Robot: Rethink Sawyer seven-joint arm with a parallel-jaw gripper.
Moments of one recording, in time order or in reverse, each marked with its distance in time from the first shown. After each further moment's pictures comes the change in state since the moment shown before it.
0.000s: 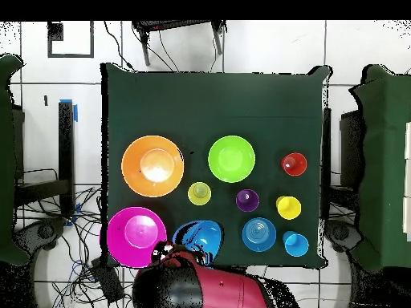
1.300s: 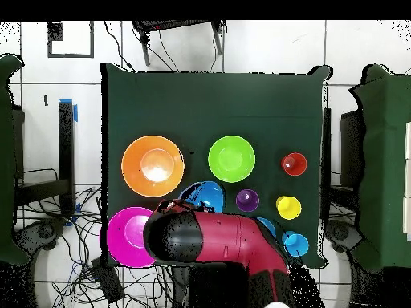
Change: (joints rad) arm 0.039 0.257 0.009 -0.277 -0.106 -0.025 0.000
